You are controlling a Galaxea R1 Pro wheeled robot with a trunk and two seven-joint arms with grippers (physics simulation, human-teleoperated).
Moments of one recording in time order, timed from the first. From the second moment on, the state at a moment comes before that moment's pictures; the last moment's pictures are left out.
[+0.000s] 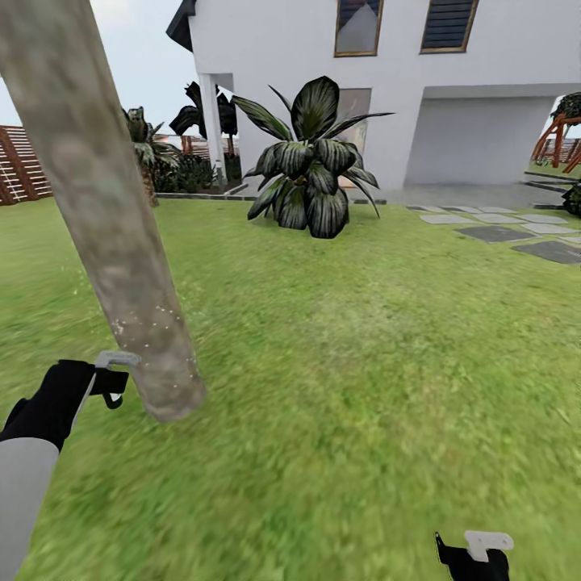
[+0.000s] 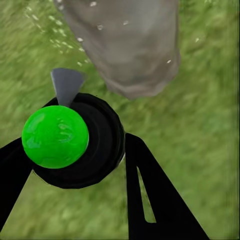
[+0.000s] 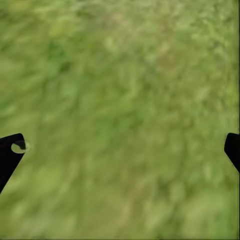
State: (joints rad) left arm -0.85 0.32 0.15 -0.81 -0.30 0.76 -0.29; right arm -0.35 -0.13 -0.60 -0.28 0.50 -0.41 0.05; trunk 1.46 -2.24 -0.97
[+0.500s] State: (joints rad) left arm -0.85 0.32 0.15 -0.81 -0.30 0.76 -0.29; right arm -0.35 -0.13 -0.60 -0.28 0.50 -0.41 0.05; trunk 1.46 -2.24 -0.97
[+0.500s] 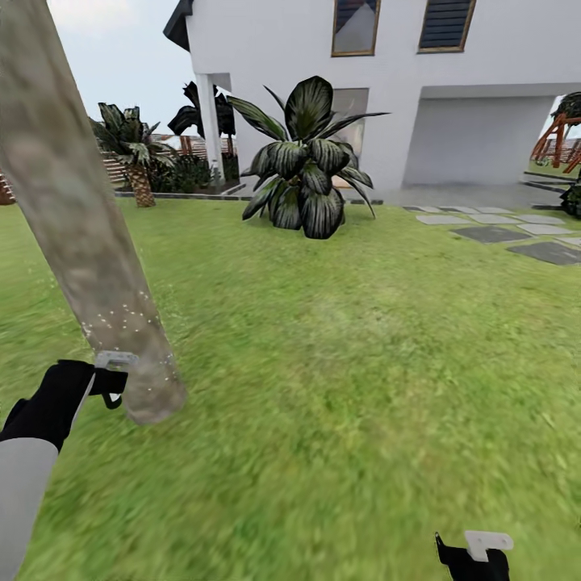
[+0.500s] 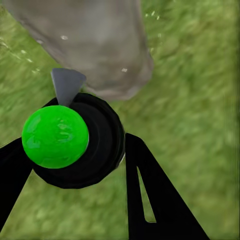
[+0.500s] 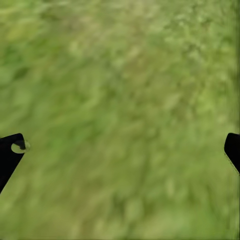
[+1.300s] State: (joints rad) left arm -0.81 0.32 0.15 -0.70 -0.30 0.76 -0.27; right arm -0.35 -0.13 -0.60 -0.28 0.50 -0.41 0.05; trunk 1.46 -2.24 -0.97
